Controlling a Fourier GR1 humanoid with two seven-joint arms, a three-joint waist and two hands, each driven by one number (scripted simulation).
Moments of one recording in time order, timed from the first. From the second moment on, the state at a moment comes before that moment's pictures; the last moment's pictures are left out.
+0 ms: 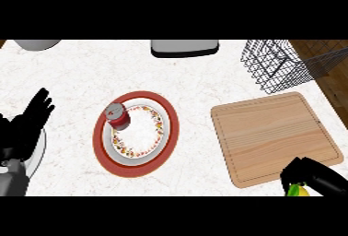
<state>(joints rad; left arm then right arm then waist) -0.11 0.39 0.12 -1.40 0.19 0.04 0.19 0.02 -0.67 0.33 -1.25 0.43 0.16 -0.95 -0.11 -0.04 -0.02</state>
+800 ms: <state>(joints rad) -0.12 0.38 0.11 -1.43 0.18 0.03 0.21 0.38 -0.87 -0.14 -2.07 -0.18 0.25 -0.49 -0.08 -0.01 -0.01</state>
